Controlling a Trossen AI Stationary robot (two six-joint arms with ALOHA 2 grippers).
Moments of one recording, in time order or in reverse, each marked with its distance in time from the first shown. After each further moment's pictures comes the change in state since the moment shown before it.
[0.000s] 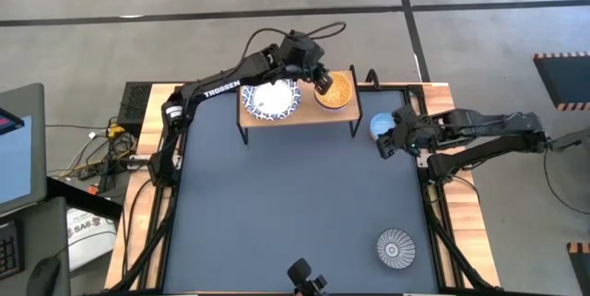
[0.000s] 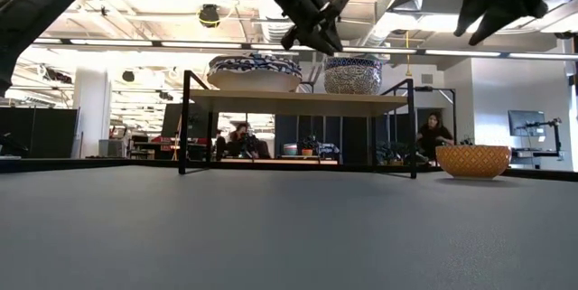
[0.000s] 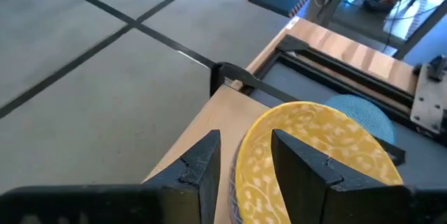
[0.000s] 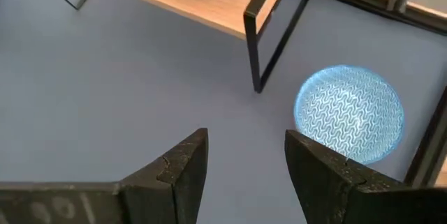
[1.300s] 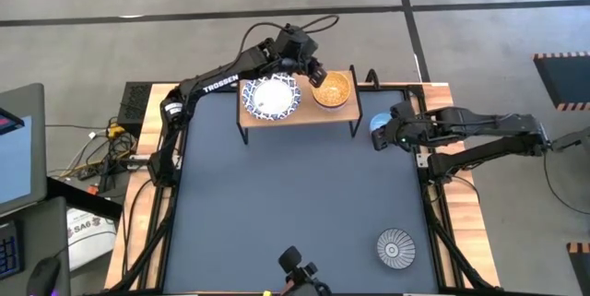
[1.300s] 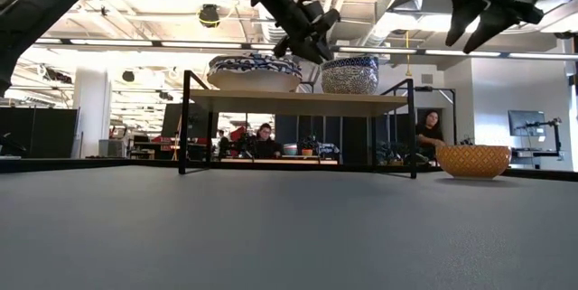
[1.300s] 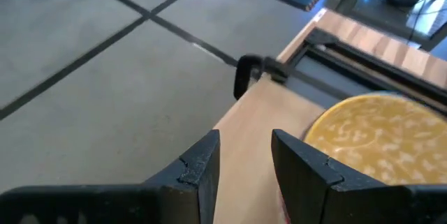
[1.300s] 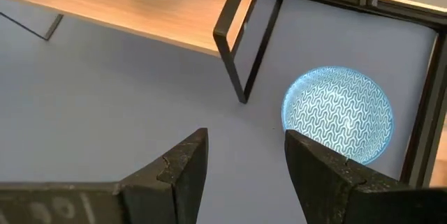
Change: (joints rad) left arm 0.063 0.002 -0.013 -0.018 0.022 0.023; right arm -0.090 0.052 -0.003 0.007 0.018 0.057
